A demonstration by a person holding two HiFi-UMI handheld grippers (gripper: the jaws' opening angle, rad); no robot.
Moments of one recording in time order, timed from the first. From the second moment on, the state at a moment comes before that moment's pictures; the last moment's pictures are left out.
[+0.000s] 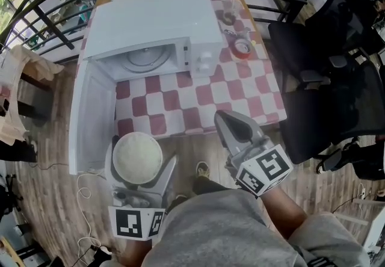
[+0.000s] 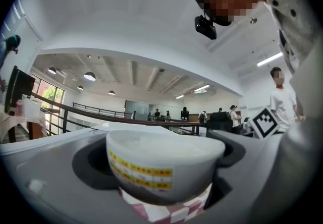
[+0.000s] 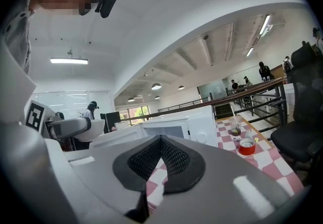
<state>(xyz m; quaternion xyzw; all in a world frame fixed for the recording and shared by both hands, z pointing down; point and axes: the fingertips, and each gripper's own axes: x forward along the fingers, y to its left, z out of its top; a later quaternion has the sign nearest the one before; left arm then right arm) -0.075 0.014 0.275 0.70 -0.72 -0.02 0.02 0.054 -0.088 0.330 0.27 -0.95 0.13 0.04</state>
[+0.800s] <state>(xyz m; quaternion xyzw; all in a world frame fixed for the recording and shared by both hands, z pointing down) -0.060 -0.004 0.274 0.69 -0.72 -0.01 0.01 0.063 -0.109 0.332 0.26 -0.96 0.13 0.03</state>
